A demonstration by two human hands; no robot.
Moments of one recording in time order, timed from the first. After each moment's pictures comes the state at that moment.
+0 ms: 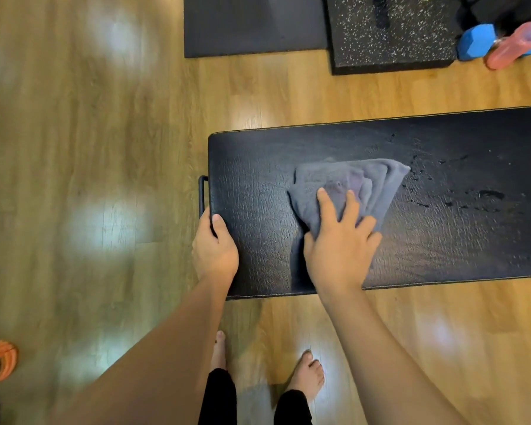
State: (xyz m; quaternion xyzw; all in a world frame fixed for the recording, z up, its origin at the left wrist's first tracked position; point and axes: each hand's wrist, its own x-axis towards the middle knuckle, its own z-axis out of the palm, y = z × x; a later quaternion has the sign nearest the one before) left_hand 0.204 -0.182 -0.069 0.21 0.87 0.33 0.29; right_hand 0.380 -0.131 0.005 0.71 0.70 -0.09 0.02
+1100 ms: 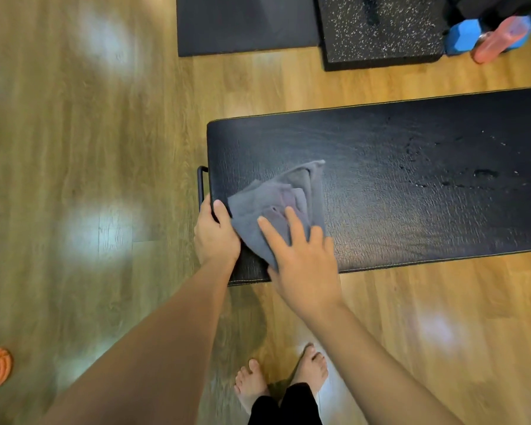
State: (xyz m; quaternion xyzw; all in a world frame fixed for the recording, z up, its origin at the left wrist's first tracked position) left_hand 0.203 -0.180 -0.069 0.22 0.86 0.35 0.30; right_hand 0.361 -0.196 0.003 0.53 0.84 -0.10 0.03
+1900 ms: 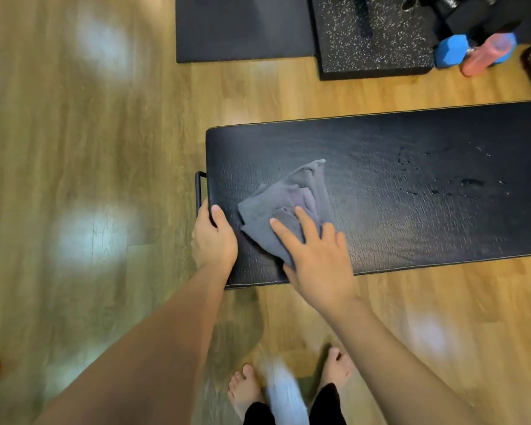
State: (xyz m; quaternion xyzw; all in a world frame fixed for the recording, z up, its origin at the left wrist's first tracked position) left_hand 0.202 -0.180 -0.072 0.23 0.86 0.34 0.29; right_hand 0.389 -0.177 0.006 0.51 0.85 -0.09 0.05
